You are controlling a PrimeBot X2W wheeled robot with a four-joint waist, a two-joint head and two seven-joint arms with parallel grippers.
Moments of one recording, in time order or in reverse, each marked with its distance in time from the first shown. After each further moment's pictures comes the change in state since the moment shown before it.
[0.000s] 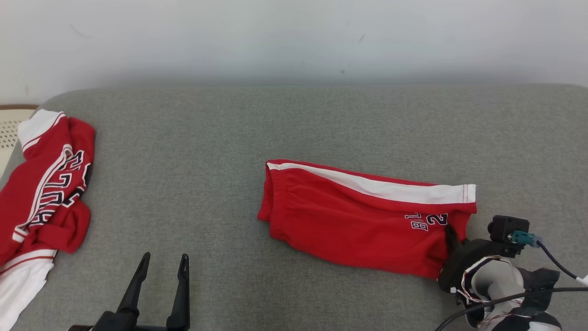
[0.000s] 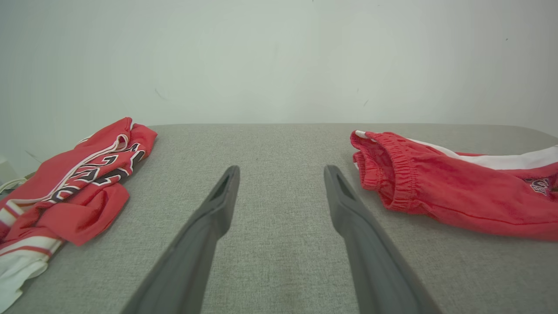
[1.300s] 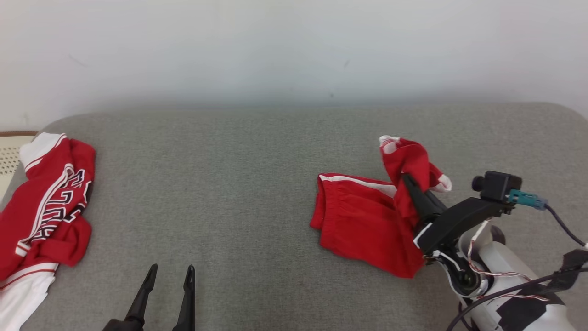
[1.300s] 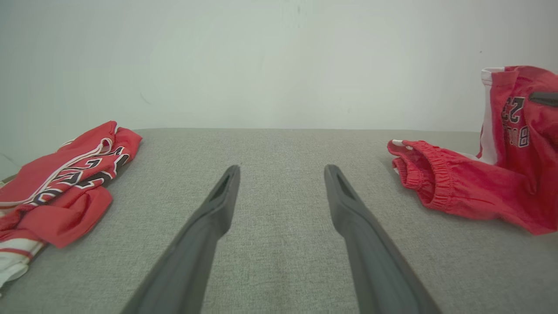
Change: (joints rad) left arm 0.024 -0.004 -0.003 0.030 -0.019 -0.019 0.000; right arm 0.039 -0.133 0.358 -0.534 0.564 0.000 0.108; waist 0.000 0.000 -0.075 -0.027
